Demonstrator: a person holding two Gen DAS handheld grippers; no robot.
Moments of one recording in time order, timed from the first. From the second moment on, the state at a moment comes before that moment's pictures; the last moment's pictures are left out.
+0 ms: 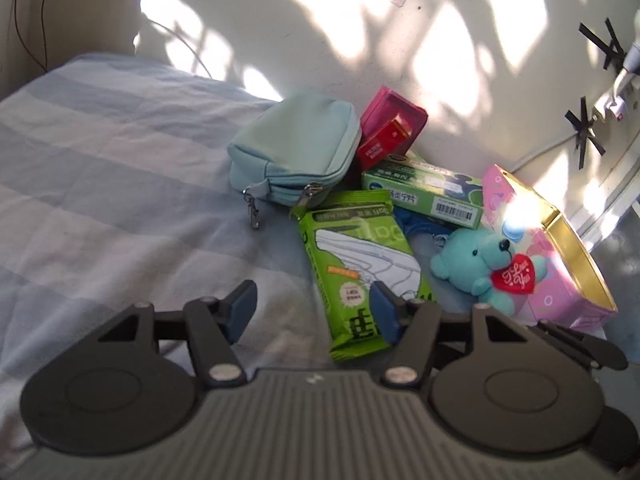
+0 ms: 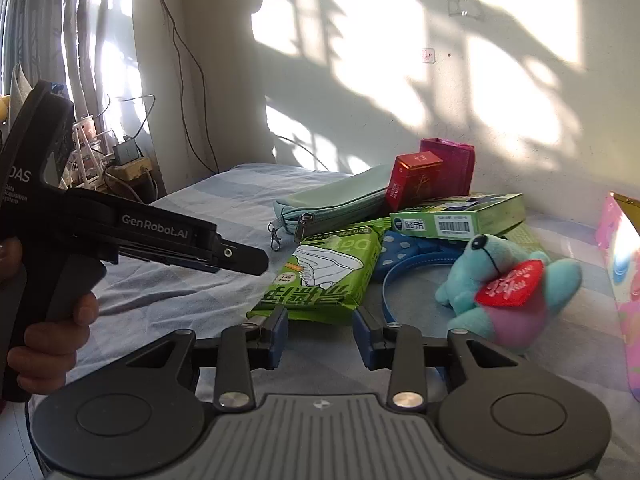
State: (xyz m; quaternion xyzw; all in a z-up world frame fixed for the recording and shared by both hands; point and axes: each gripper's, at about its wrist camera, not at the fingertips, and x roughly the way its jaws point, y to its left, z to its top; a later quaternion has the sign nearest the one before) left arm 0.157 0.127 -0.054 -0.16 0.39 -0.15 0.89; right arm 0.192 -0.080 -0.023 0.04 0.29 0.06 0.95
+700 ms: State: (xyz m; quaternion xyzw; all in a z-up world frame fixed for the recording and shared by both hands) left arm 0.080 0.038 0.012 -0.16 0.29 -0.21 0.92; right arm 0.110 -0.141 -0.002 0.13 0.18 0.09 0.97
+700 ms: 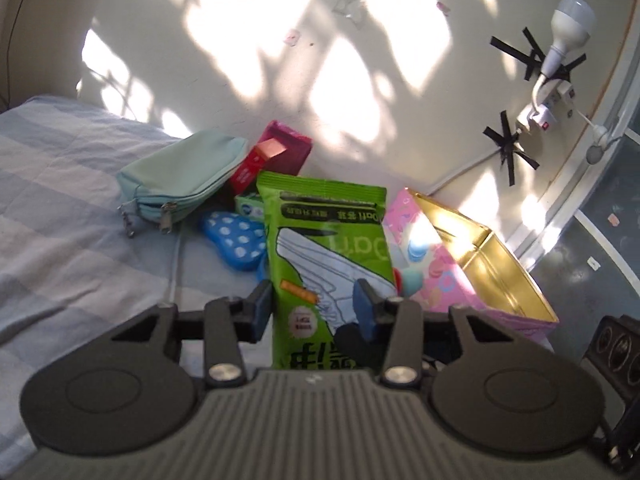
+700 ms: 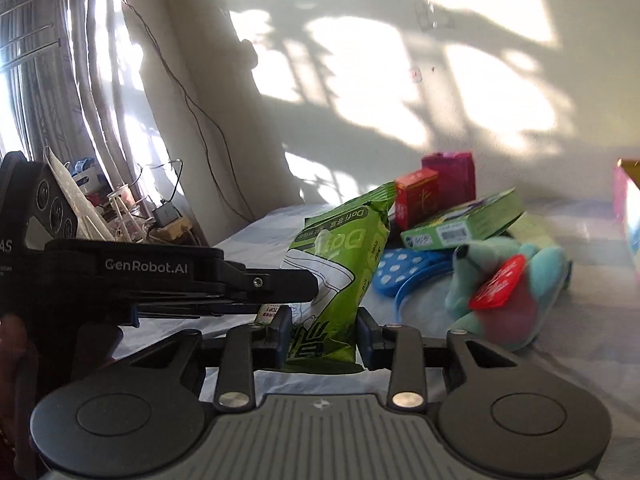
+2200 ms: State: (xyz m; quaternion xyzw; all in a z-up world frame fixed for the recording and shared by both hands) left arm 0.075 0.010 -0.034 0.02 0.29 -0.04 0.96; right arm 0.063 -0.141 -0.035 0.15 0.19 0.00 0.97
